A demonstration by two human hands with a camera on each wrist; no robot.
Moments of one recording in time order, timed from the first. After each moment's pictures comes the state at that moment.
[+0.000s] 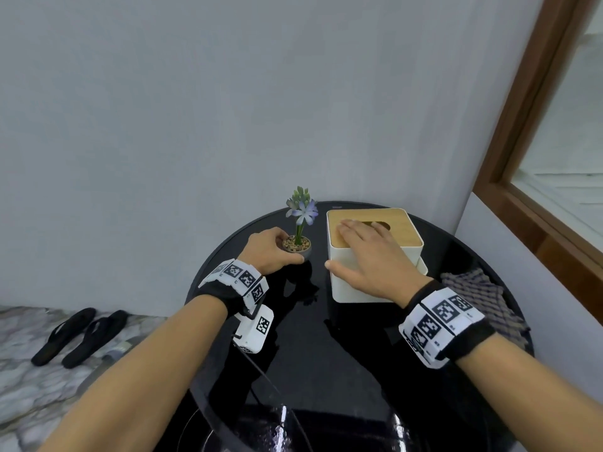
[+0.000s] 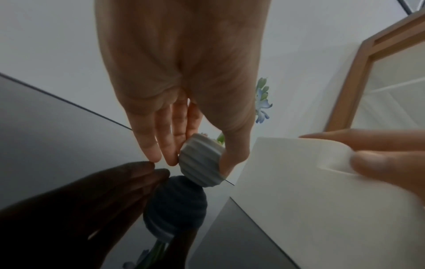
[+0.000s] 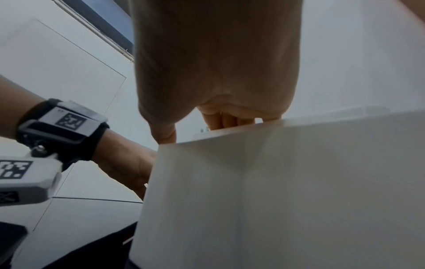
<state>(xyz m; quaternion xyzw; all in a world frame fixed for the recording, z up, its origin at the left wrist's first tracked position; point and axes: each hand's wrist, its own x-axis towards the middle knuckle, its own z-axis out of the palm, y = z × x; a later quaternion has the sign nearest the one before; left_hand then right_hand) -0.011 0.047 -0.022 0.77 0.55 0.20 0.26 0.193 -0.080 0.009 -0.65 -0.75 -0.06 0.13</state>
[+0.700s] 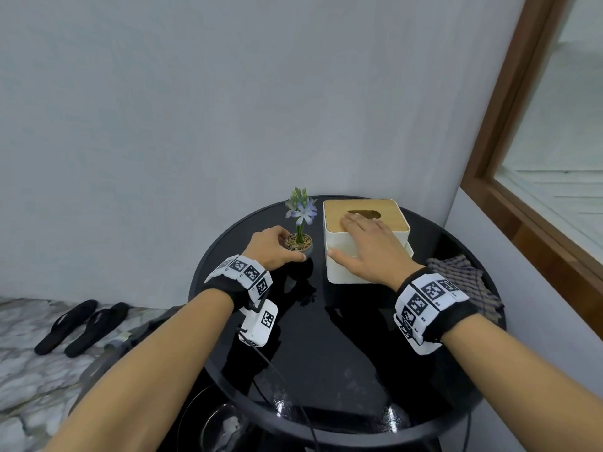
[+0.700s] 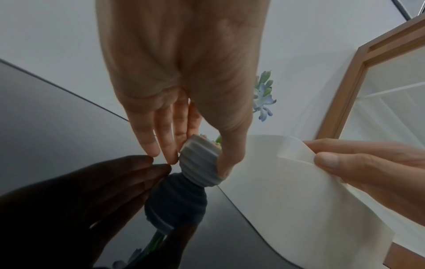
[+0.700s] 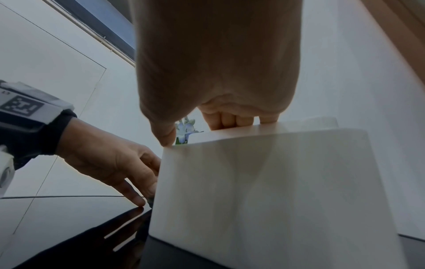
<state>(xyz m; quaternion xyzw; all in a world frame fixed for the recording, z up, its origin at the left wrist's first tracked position) -0.013 0.008 -0.022 0.77 0.56 0.18 0.26 0.198 -0.099 0.004 -0.66 -0.73 -0.04 0.15</state>
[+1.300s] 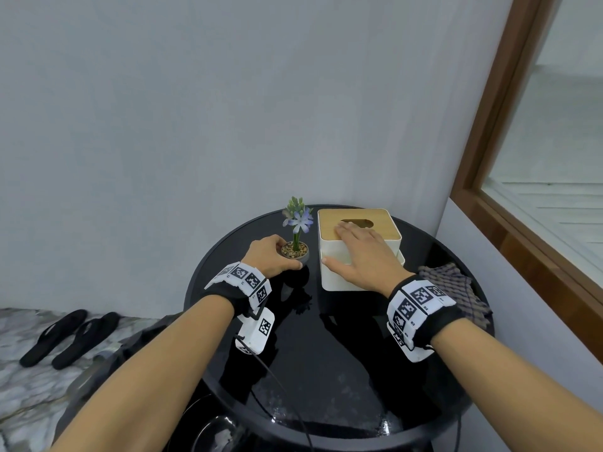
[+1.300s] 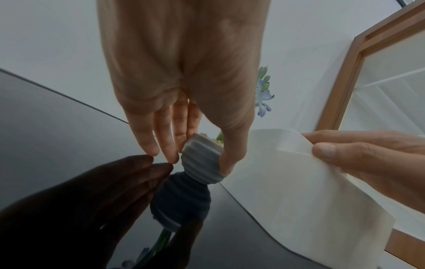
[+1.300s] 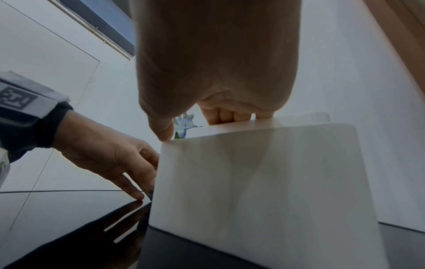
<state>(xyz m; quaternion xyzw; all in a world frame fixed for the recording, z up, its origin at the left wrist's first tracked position) -0.010 0.003 -0.021 0.76 0.56 0.17 0.26 0.198 -0.100 0.002 -0.66 -0.73 -0.04 0.17</state>
